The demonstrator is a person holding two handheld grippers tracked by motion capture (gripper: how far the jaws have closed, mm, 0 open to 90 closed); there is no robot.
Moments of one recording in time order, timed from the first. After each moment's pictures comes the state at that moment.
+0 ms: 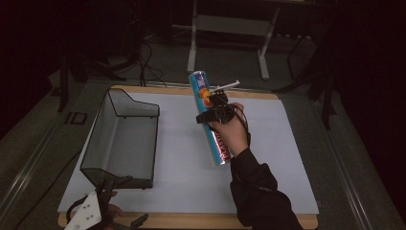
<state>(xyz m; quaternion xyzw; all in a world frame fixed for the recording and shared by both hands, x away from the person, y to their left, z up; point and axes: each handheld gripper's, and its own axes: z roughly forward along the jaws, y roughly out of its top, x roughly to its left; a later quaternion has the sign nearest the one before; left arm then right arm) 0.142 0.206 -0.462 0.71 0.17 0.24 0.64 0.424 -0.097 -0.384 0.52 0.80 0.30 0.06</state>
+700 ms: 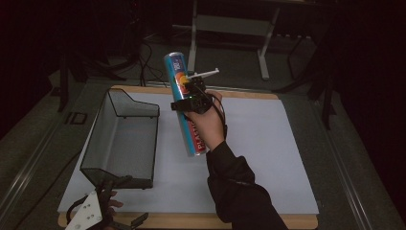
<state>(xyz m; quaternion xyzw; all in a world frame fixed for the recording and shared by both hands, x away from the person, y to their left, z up) 0.142 0.206 -0.463 0.71 0.18 0.25 0.63 0.414 -0.031 -0.344 0.49 0.79 0.37 0.07</state>
